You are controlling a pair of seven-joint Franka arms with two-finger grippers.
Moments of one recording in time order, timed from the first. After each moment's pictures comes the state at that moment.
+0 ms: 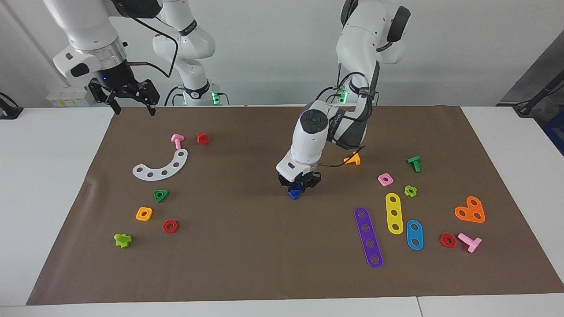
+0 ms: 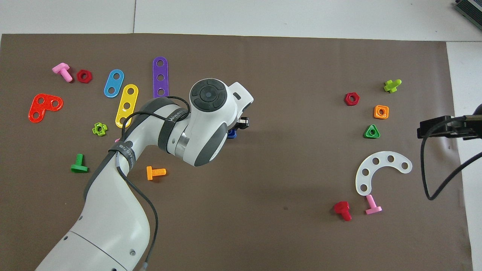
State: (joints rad) left arm -0.57 0.53 -0.05 -1.58 -0.05 2.17 -0.47; right arm 0.01 -0.08 -0.01 -1.64 -0.02 1.56 0.06
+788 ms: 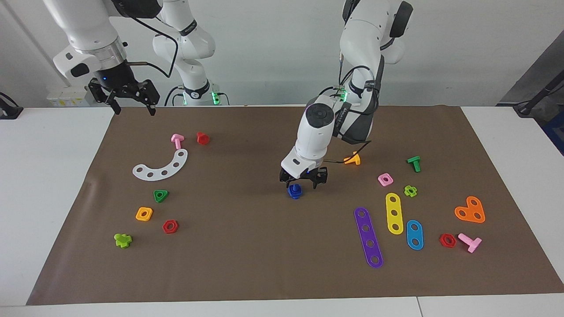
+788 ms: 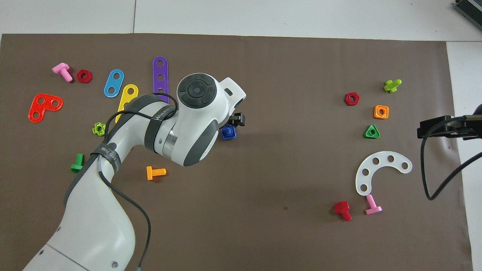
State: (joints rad) left arm -0.55 0.43 -0.02 -1.62 -0.05 2.11 -0.47; right arm 0.01 -0.08 -0.01 -1.64 -0.02 1.56 0.06
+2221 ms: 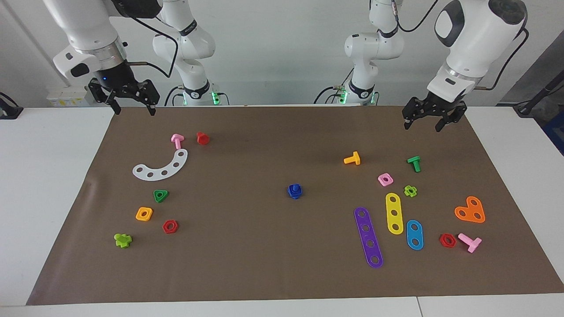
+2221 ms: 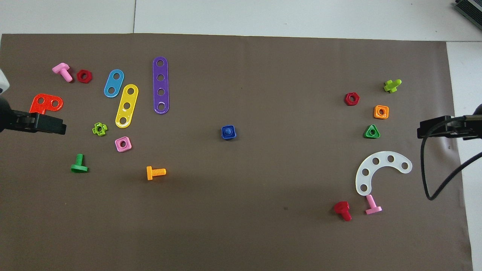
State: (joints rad) left arm -0.04 -0.06 0.00 -1.66 -0.04 1.61 0.11; right arm 0.01 -0.08 -0.01 -1.64 -0.02 1.56 0.06
